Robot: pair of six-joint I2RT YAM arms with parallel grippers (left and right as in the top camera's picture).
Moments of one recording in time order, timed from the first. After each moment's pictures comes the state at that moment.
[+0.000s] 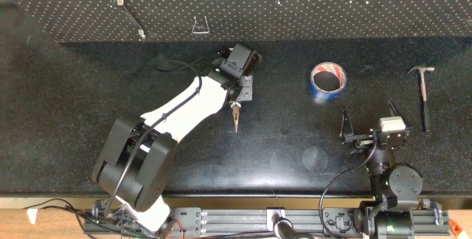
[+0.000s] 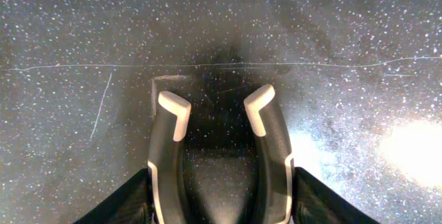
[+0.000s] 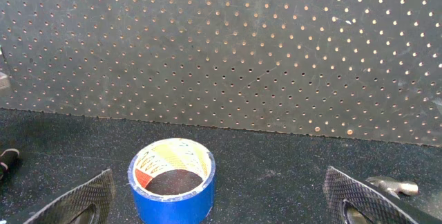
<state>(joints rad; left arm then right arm) -0.53 1.86 1.16 -0.55 -0.13 -0.52 -0.04 0.01 0.01 -0.06 -0.13 -0.05</state>
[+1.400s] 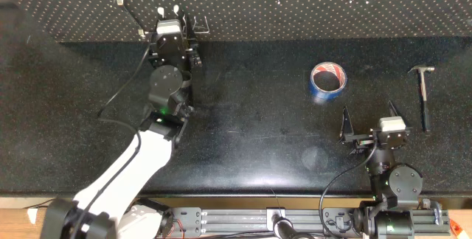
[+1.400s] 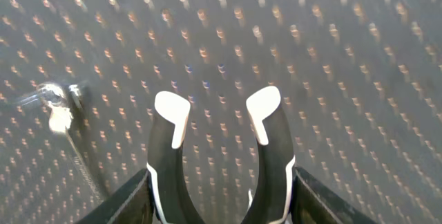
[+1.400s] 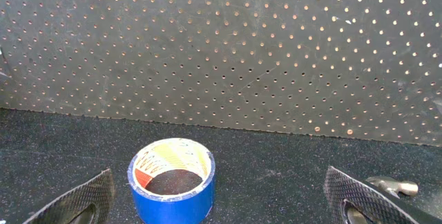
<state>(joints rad) -0.34 1.33 0.63 0.63 -0.44 -0.02 -0.04 0.01 0.01 -0.06 -0.13 -0.05</state>
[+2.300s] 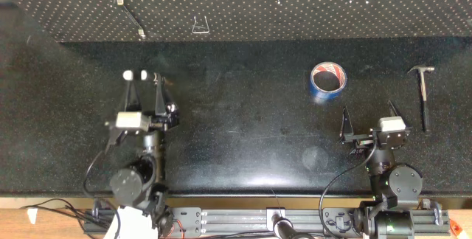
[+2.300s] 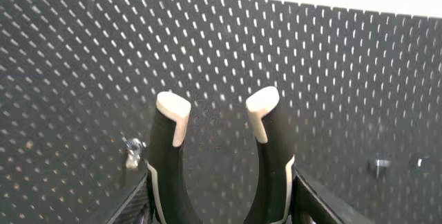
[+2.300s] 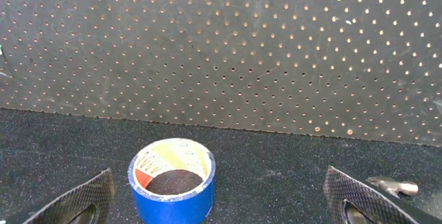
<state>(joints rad) -0.27 0.71 0.09 1.04 -0.24 -0.02 -0.04 0.01 0.01 -0.06 -0.13 -0.05</state>
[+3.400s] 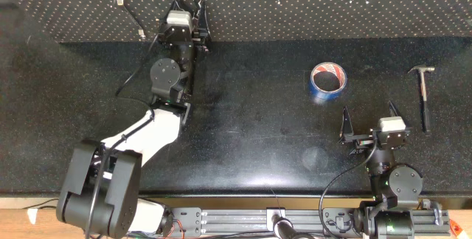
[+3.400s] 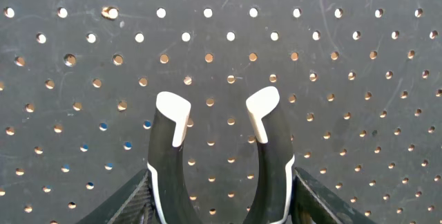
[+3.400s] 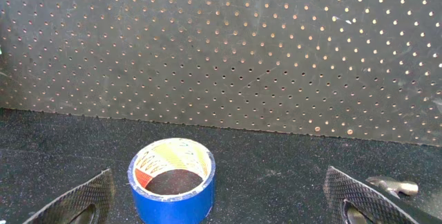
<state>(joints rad) -0.26 1.64 0.67 1.14 -0.16 0.00 -0.04 0.01 0.01 -0.06 -0.13 -0.05</state>
